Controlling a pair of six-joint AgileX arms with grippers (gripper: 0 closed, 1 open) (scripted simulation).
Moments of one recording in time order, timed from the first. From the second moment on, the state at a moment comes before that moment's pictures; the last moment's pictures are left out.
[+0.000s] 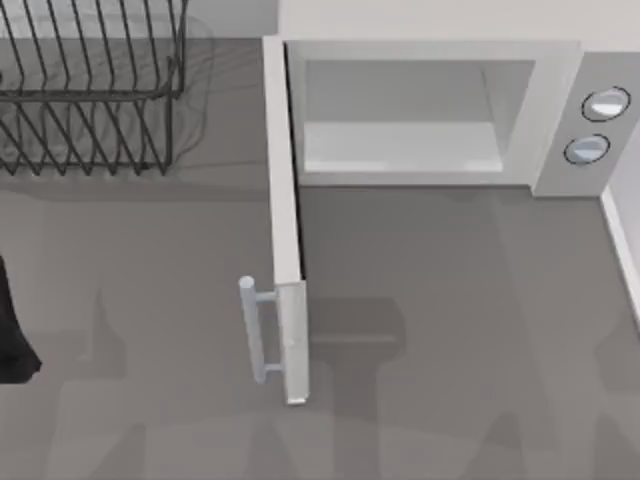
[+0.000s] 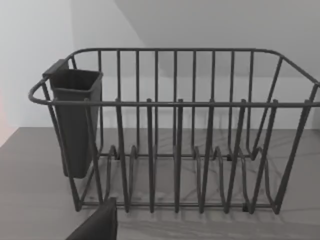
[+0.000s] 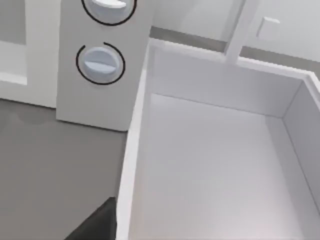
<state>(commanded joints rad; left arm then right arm) 0.00 0.00 0.00 0.00 0.00 0.00 -0.04 0.23 0.15 -0.20 0.00 -0.22</state>
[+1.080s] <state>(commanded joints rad) 0.00 0.00 0.00 0.00 0.00 0.00 -0.20 1.31 0.73 -1.00 0.00 -1.13</state>
